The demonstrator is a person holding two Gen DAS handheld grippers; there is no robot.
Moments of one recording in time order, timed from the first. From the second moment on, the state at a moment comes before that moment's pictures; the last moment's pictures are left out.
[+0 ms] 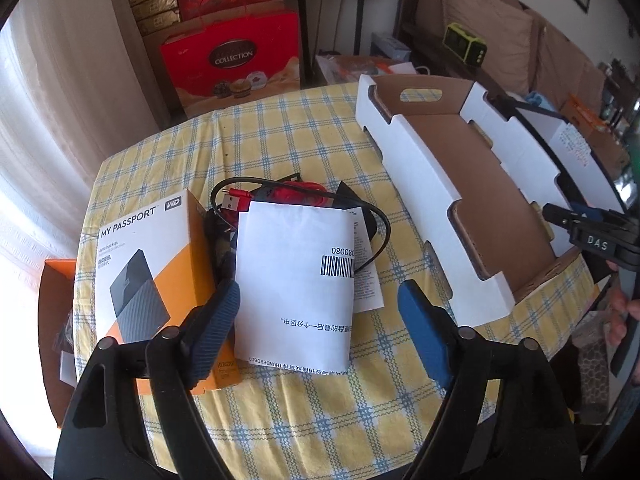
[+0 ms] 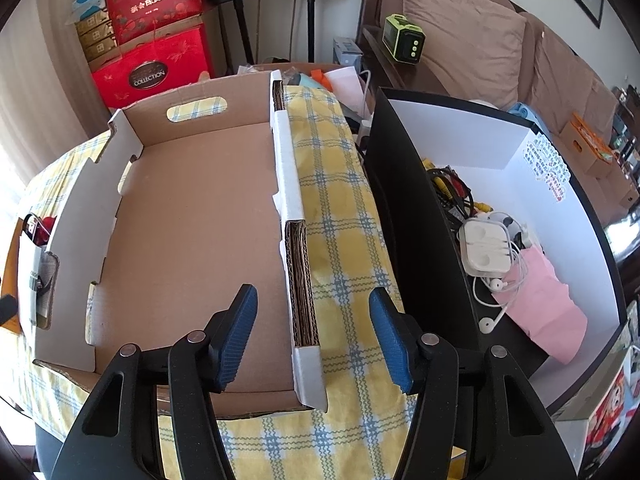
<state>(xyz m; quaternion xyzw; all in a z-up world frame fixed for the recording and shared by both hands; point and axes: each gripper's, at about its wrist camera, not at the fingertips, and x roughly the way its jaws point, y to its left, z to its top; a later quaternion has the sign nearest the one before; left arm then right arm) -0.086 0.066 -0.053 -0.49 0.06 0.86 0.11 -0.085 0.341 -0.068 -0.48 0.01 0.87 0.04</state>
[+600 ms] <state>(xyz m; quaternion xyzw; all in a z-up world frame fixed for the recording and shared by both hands) -0.074 0.092 -0.068 -0.47 0.12 0.87 0.10 -0.084 0.340 -0.072 -0.49 0.01 0.87 0.04</state>
